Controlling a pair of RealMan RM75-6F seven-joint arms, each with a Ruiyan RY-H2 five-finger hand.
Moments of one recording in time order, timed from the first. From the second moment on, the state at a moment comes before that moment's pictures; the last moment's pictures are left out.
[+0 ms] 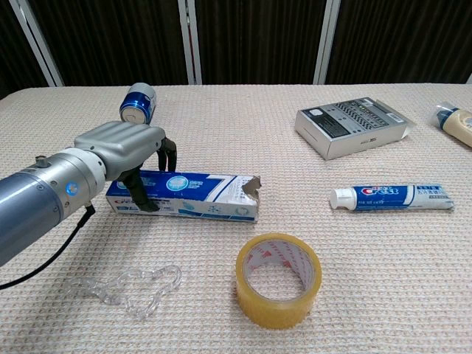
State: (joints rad) left arm -0.78 -1.79 -0.19 -1.54 0.85 1.23 0.89; right arm 0.16 -0.95 0.11 -1.80 -1.27 1.35 -0.40
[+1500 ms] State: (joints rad) left arm -0.71 -1.66 -0.29 -1.74 0.84 1.25 0.69; right arm 0.18 -0.98 0.08 -1.83 -1.28 1.35 -0.49
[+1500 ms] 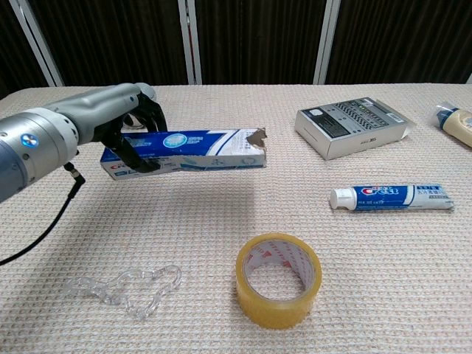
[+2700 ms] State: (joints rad) left arm -0.69 -1.32 -0.37 -2.12 0.76 1.35 0.62; right arm 0.44 -1.32 0.12 -1.63 -1.15 1.11 -0.58
